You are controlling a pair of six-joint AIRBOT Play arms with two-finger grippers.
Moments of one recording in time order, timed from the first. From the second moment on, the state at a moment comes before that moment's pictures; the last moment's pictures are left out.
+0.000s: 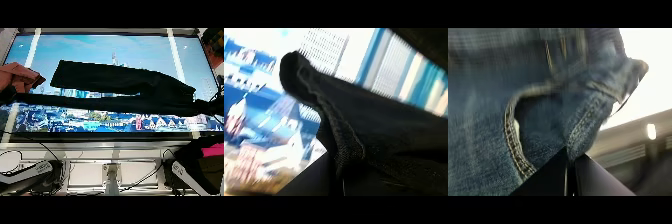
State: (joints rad) left arm 0.68 -1.31 1.24 1.19 -1.35 -1.25; right arm -0.43 -1.04 1.01 -1.67 1.39 1.51
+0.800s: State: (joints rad) left arm 0.56 -1.58 1.25 1.51 -1.68 -1.27; right arm -0.43 -1.04 0.89 -1.74 1.73 1.50
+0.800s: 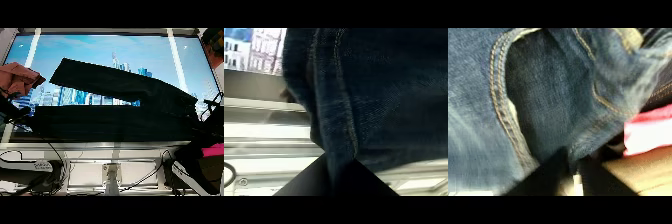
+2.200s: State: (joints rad) left arm 0.53 -1.72 1.39 1.33 -1.36 -1.08; right arm -0.43 -1.04 0.87 -1.73 1.37 1.50
